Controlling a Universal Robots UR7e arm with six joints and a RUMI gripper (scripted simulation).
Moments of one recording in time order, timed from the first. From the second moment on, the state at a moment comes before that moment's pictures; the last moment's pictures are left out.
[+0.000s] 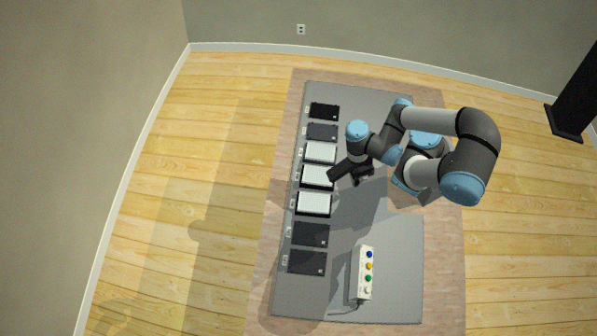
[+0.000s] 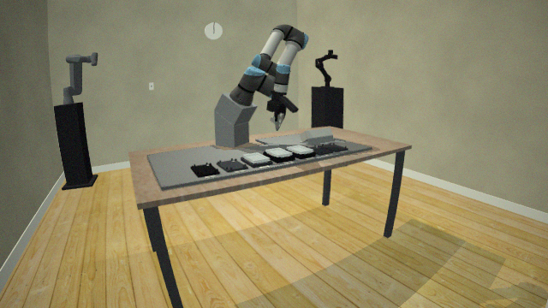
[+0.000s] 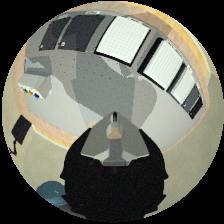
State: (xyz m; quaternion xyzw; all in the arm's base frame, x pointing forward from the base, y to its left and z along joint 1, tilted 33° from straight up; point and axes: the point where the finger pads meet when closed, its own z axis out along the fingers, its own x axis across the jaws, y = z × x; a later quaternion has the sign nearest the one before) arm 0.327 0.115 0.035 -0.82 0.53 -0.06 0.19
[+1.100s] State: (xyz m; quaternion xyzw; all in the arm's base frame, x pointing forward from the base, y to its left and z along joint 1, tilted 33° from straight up) arm 0.269 0.222 0.047 -0.89 0.41 -0.11 0.17
